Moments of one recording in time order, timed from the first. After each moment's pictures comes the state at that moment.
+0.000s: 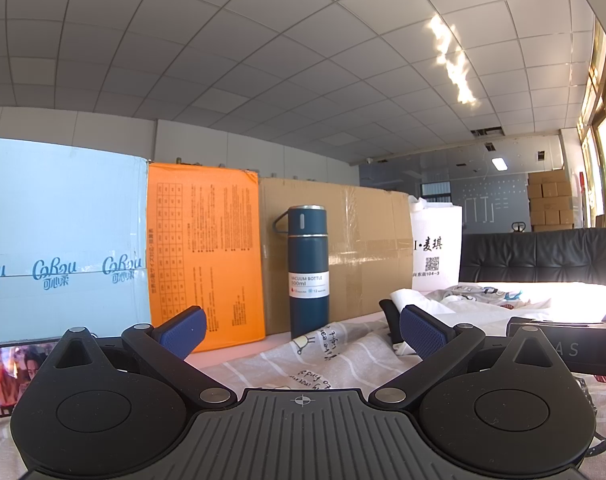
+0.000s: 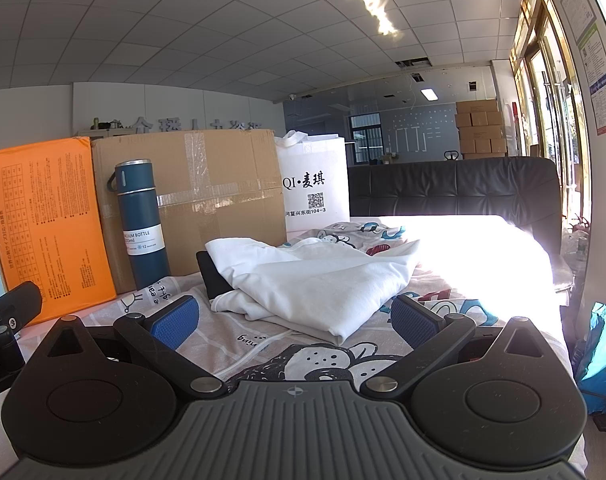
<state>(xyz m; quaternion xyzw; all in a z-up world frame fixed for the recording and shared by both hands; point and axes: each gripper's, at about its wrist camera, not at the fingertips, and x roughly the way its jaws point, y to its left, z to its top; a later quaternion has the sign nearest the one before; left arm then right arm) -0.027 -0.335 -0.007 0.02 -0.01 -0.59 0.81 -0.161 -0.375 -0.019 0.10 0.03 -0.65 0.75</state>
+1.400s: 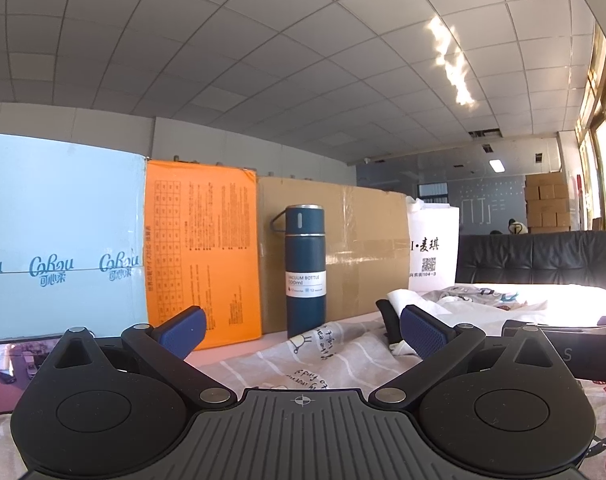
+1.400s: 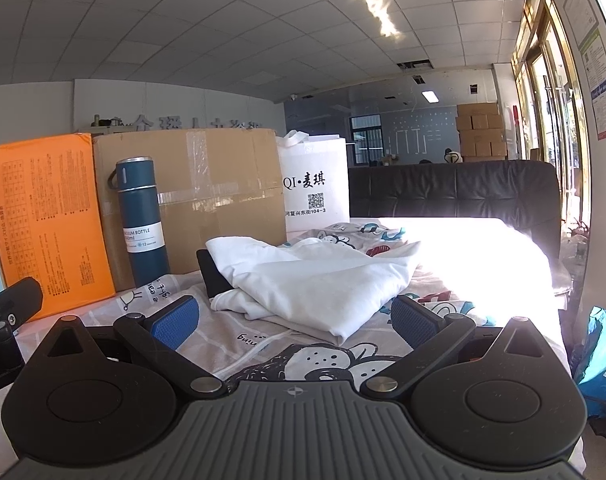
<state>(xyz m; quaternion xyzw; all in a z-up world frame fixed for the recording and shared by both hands) -0.024 -0.339 -0.006 0.02 -0.01 -0.59 0.80 -0.158 -0.374 -0.019 0.10 0.03 -0.66 0.75</state>
